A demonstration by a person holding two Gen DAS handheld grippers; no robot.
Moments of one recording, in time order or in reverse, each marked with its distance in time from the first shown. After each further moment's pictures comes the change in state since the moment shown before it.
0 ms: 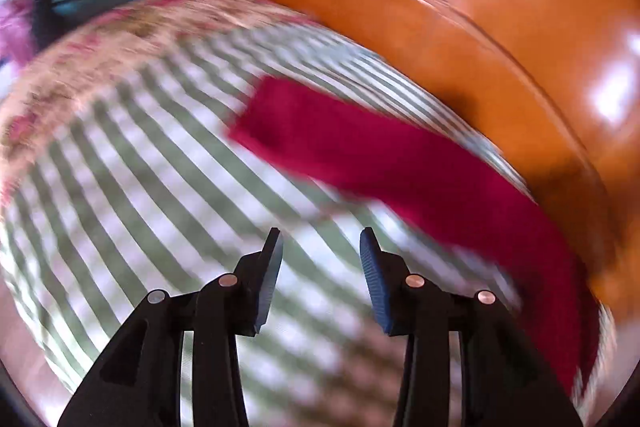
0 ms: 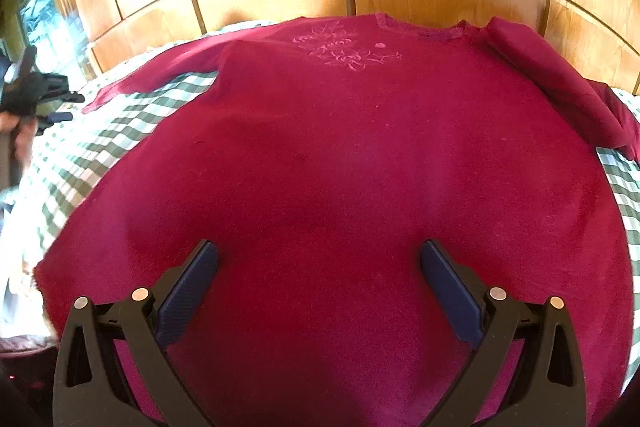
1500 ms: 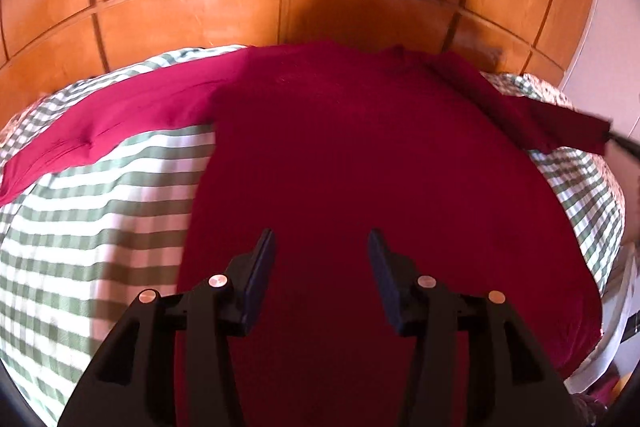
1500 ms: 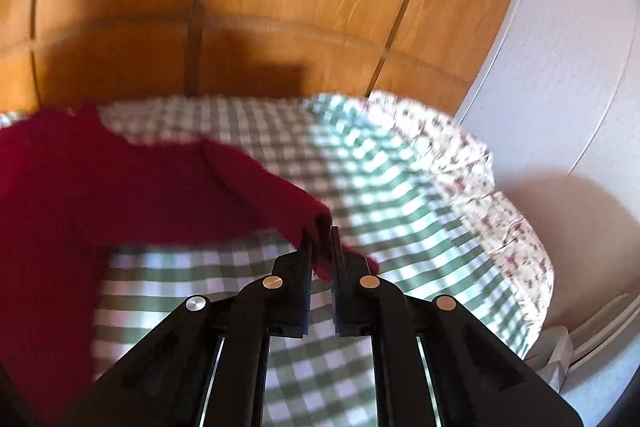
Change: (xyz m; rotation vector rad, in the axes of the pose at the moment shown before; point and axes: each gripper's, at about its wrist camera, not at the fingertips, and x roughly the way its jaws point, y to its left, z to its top) left arm -0.010 -0.234 -0.167 0.706 0.073 -0.253; right arm -0.169 -0.282 0.030 0.206 -0.124 -0.737
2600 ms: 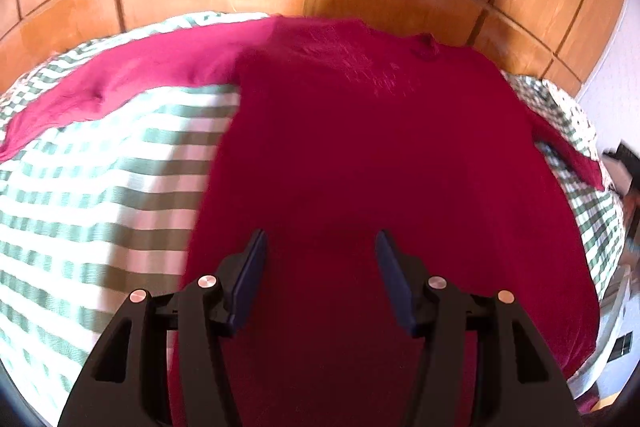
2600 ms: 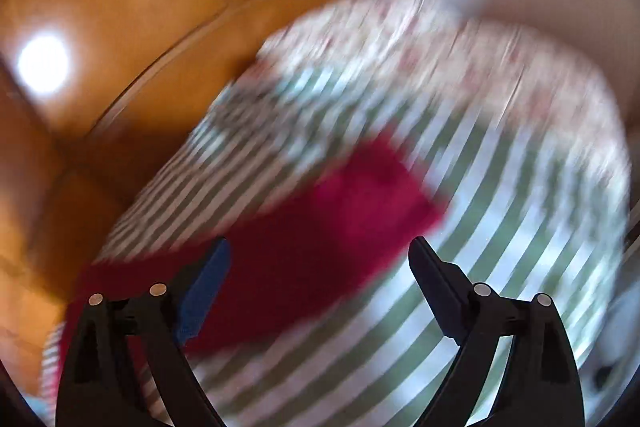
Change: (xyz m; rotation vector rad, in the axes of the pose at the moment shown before) left arm -0.004 0.018 -0.013 -0.115 0.049 0.032; right arm 0.105 -0.122 -0.043 0.763 0.225 0.236
